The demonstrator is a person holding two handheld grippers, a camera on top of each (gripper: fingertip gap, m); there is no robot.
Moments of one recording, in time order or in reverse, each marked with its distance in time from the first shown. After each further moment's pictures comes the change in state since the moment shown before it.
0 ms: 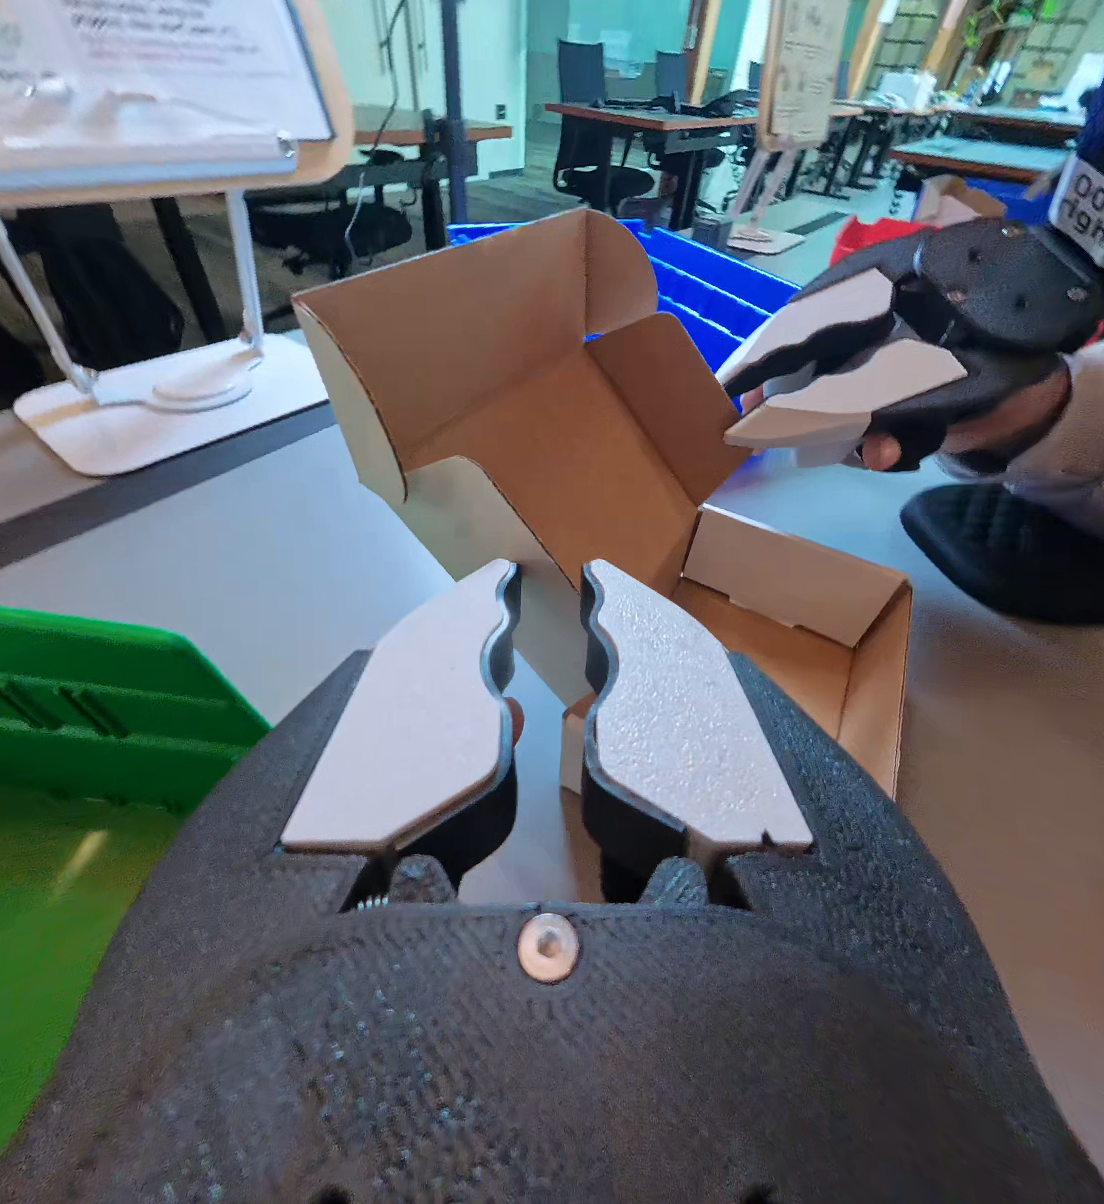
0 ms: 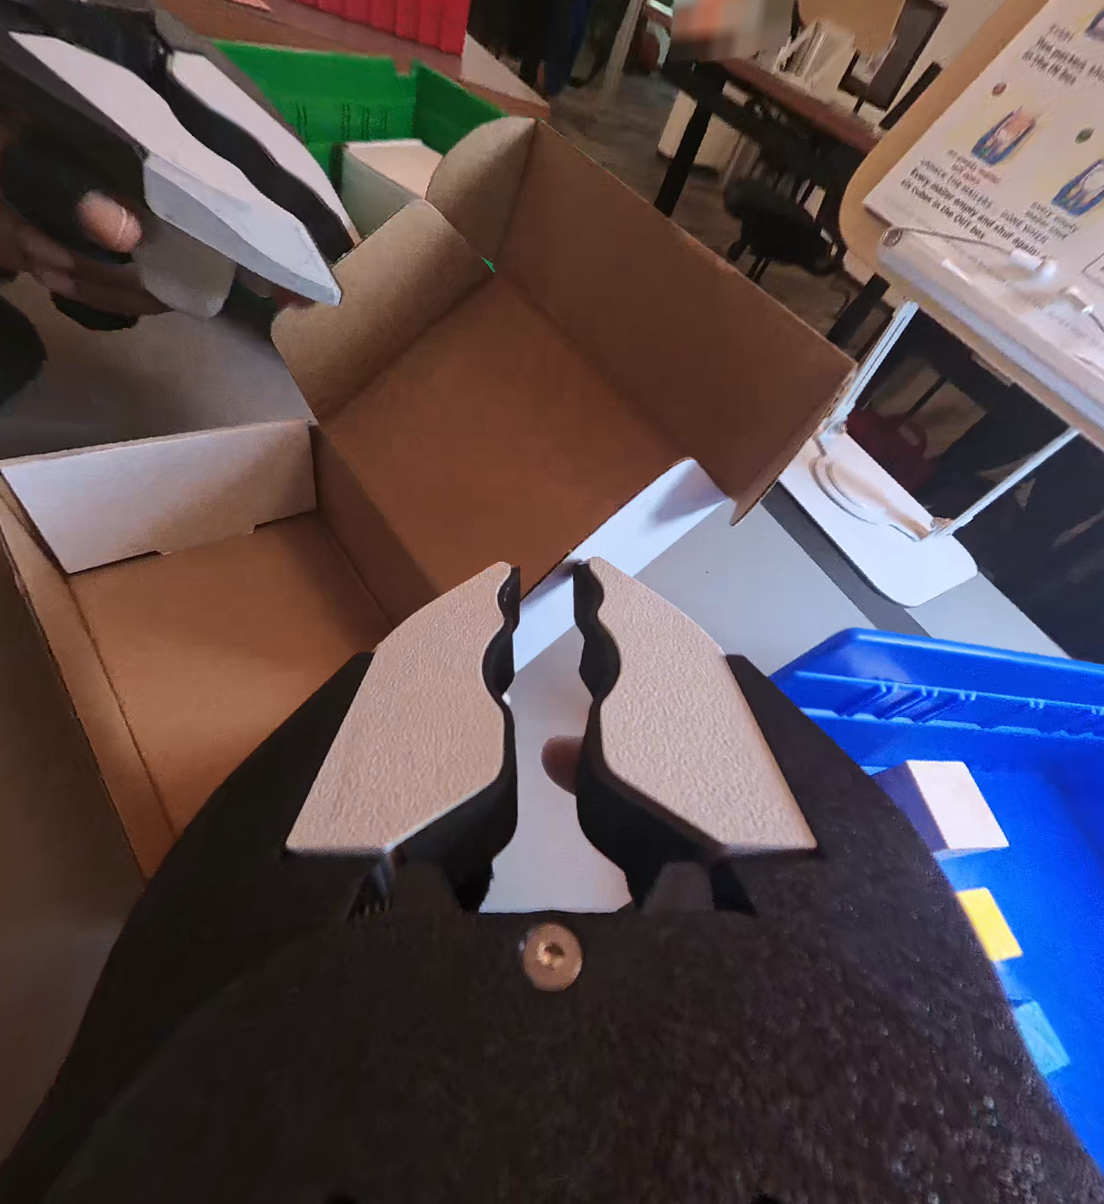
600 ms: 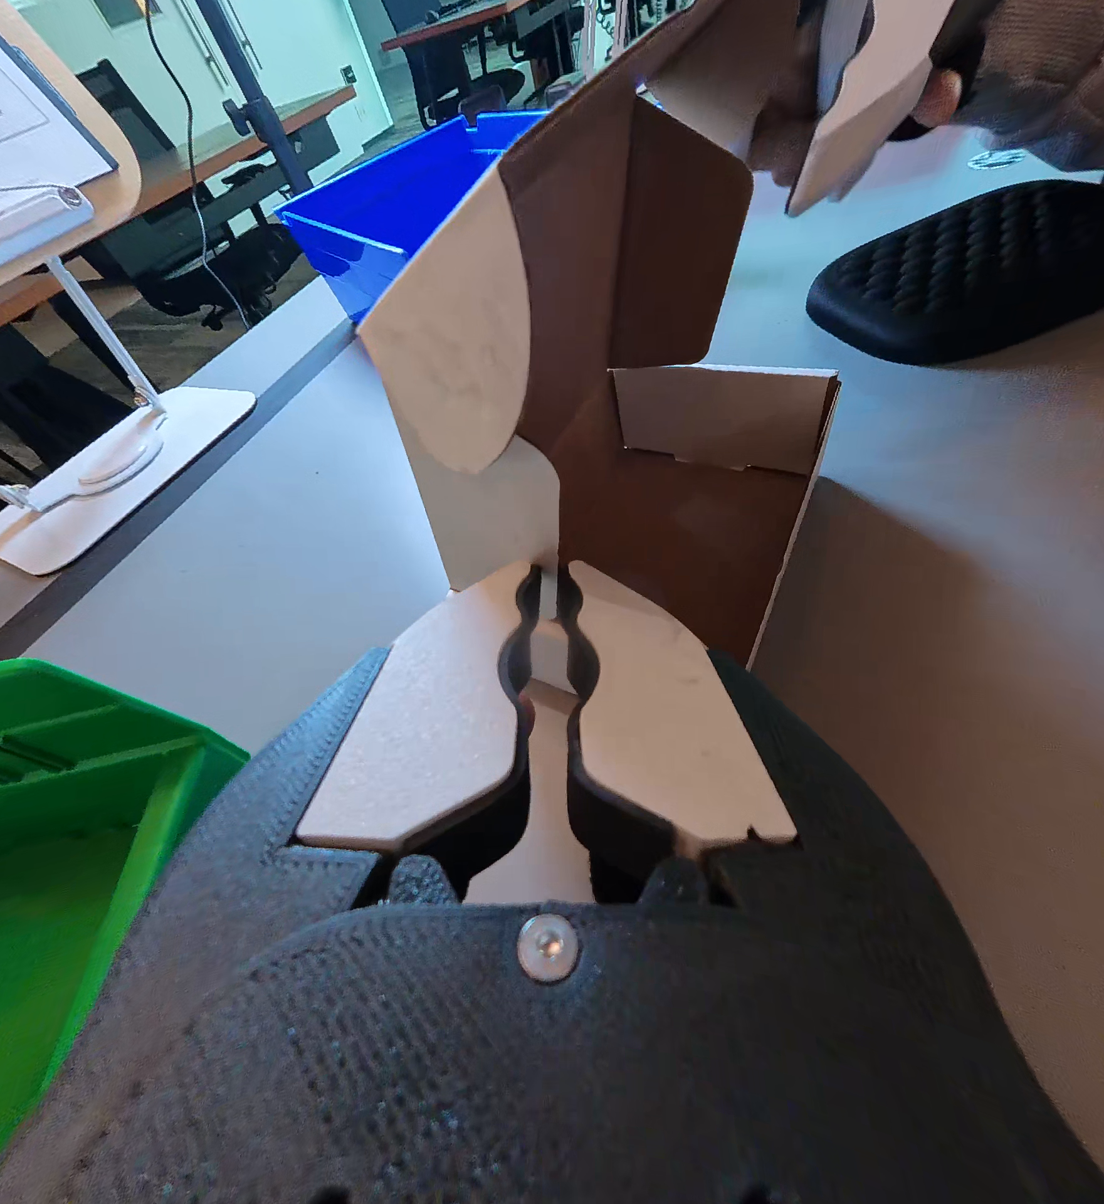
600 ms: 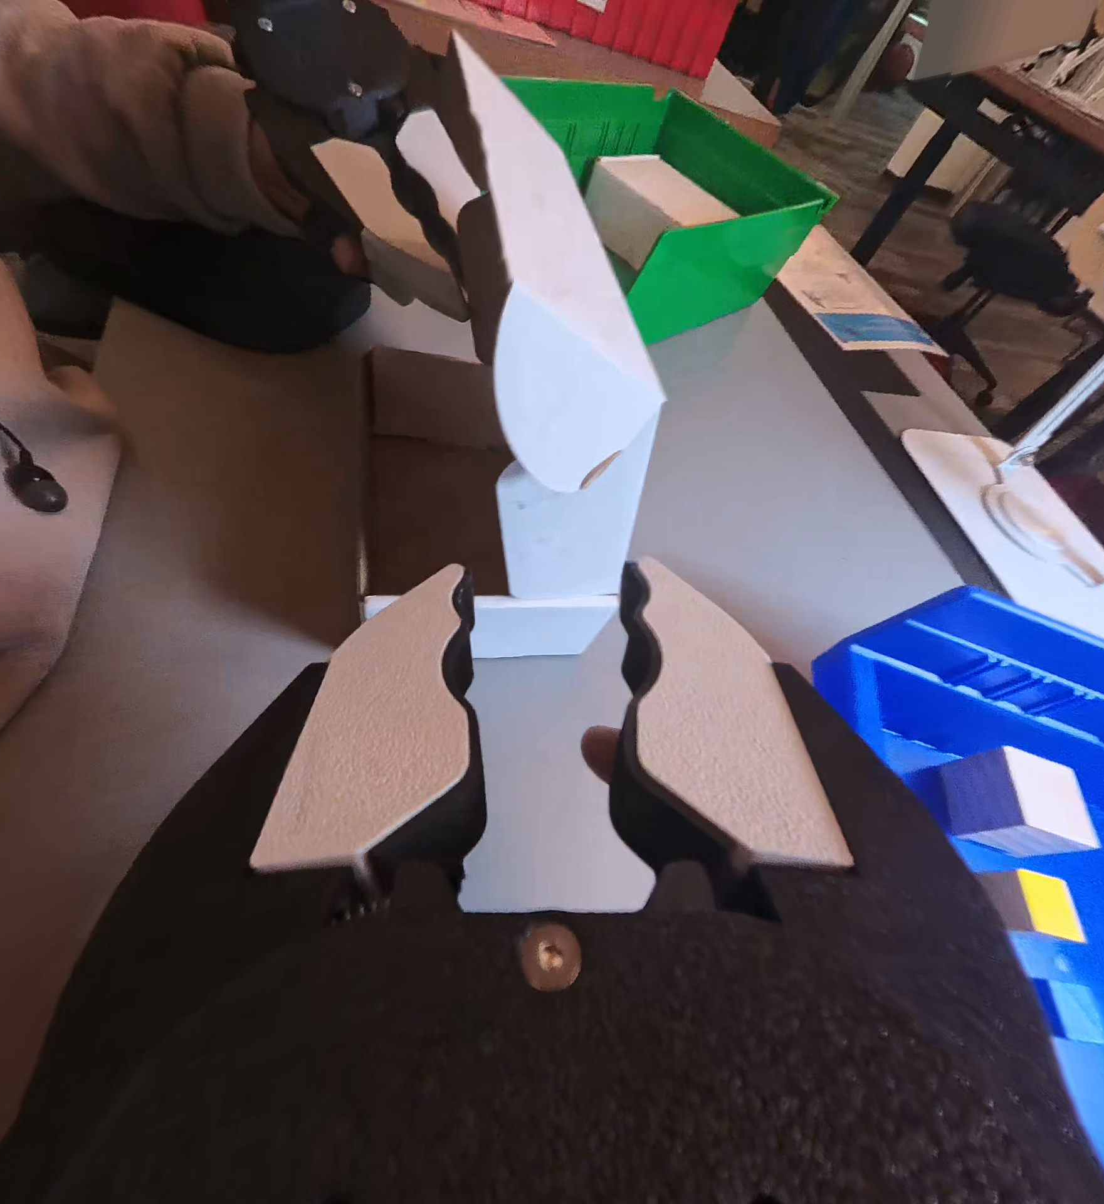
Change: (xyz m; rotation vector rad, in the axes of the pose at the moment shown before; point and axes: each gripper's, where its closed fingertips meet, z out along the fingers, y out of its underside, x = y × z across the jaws) left arm 0.051 0.041 -0.025 -0.089 0.120 0.345; right arm -0.045 0.010 -0.083 0.011 -0.305 -0.064
